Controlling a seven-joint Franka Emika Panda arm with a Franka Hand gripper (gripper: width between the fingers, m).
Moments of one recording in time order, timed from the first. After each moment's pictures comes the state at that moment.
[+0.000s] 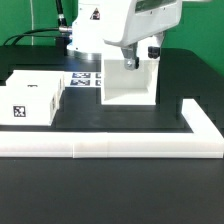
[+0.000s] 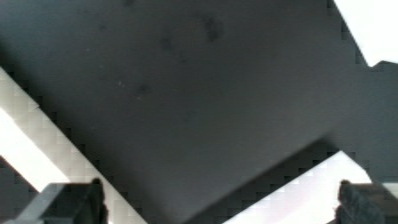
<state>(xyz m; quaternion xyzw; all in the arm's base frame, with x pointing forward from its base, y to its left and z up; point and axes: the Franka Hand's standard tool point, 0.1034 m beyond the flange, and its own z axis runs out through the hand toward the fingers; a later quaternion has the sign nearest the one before) 0.561 0.056 0.112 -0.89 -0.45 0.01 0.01</state>
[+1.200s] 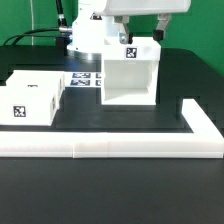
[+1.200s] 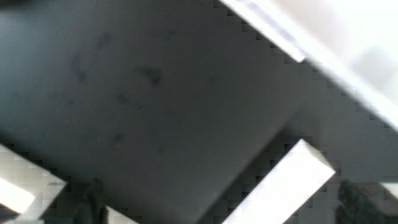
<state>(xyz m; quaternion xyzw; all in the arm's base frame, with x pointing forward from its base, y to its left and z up) 0.500 0.063 0.136 -0.95 -0.30 -0.03 -0.01</state>
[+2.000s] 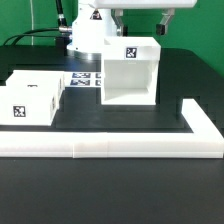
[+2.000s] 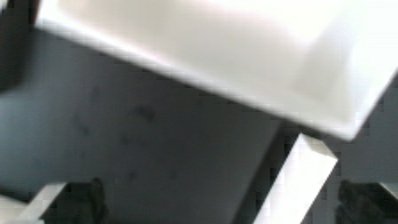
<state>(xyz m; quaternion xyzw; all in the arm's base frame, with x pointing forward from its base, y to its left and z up) 0.465 0.076 0.136 -1.00 -0.10 -0.02 0.00</state>
